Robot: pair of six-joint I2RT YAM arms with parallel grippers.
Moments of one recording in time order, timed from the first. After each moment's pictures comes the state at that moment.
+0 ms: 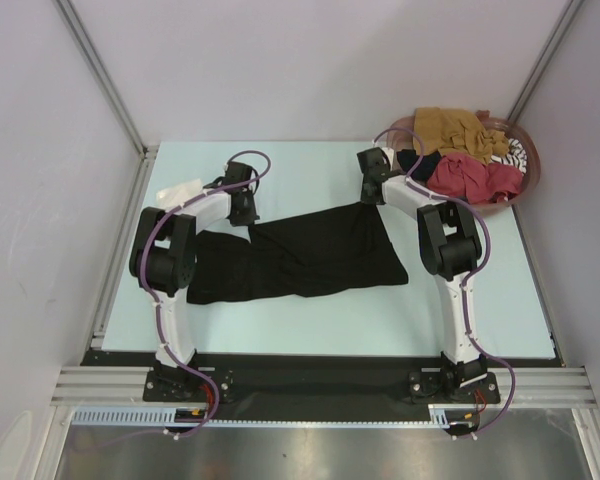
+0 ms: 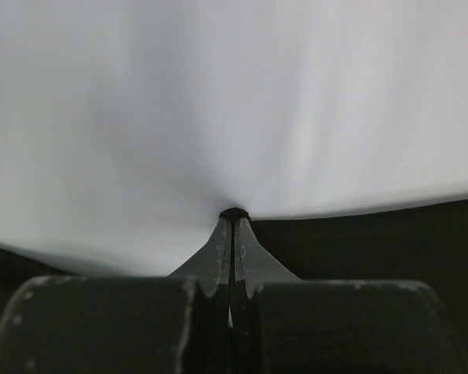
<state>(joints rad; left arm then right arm) -0.25 2.03 1.40 -0.39 -0.12 -0.38 0.35 2.28 1.75 -0.36 0.33 0.38</state>
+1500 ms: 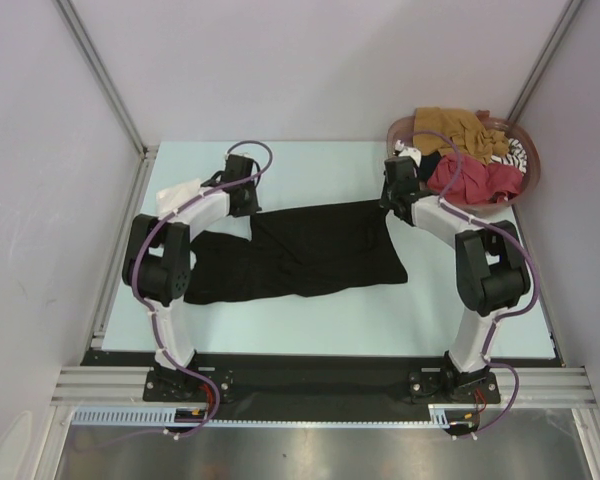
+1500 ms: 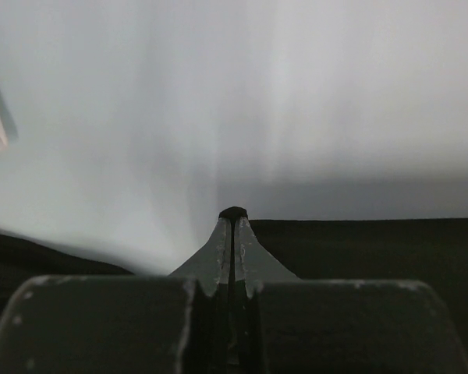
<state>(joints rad) -0.28 1.94 1.39 -0.37 -0.15 -0.37 0.31 1.86 1.28 -0.10 0.31 0.33</state>
